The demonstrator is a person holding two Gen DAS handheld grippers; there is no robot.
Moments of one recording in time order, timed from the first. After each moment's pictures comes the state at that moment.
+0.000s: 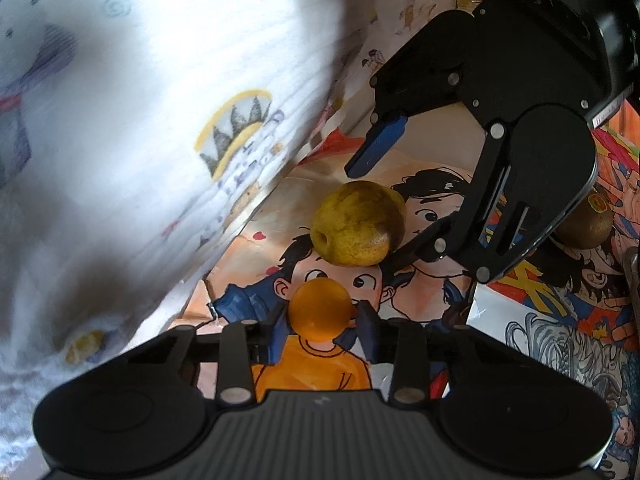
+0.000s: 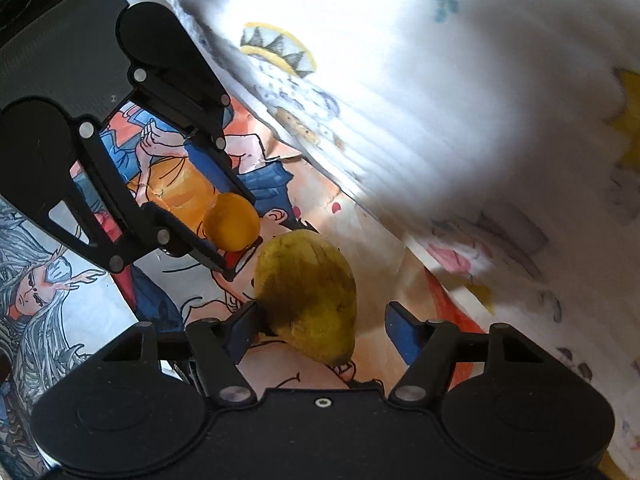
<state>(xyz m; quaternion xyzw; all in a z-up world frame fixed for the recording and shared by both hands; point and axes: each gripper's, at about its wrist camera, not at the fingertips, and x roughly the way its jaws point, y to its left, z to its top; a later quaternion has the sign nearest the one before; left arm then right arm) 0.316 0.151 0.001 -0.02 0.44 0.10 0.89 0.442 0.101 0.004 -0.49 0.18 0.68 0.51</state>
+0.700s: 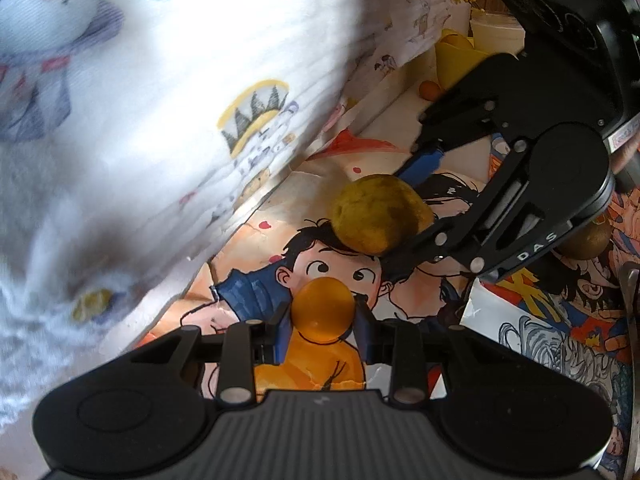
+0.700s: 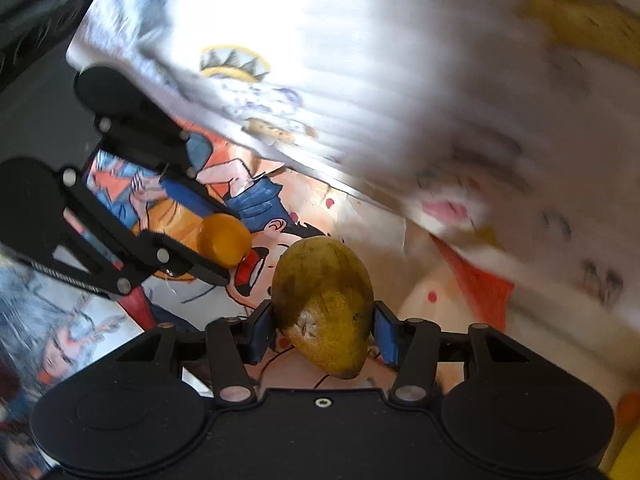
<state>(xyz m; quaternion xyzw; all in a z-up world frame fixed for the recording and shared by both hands) 0.303 0.151 0.003 -0.04 0.43 0.12 0.90 0.457 0.081 0.002 -0.37 0.28 0.67 0.58</state>
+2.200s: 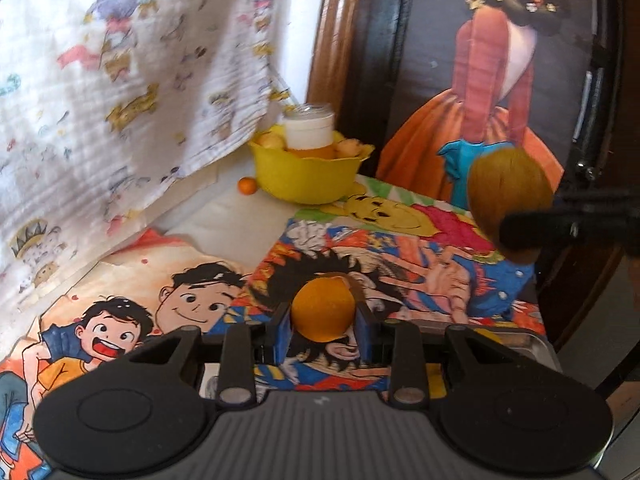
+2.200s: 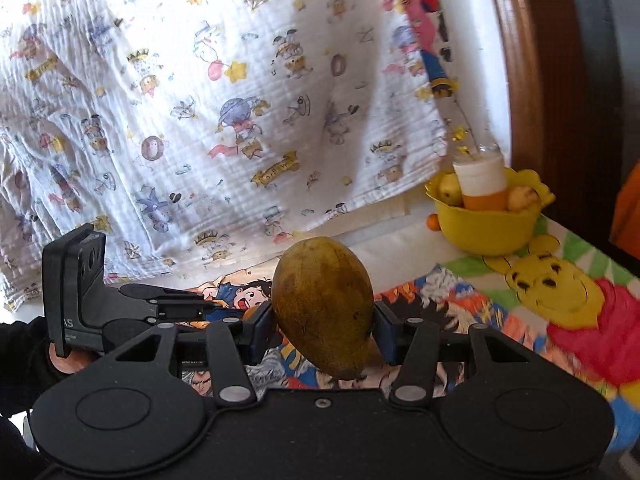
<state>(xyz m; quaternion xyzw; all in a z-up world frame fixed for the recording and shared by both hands) 0.272 0.003 0.054 -0.06 0.28 -0.03 0.96 0.347 -0.238 0.100 -0.02 0.26 0.47 0.84</state>
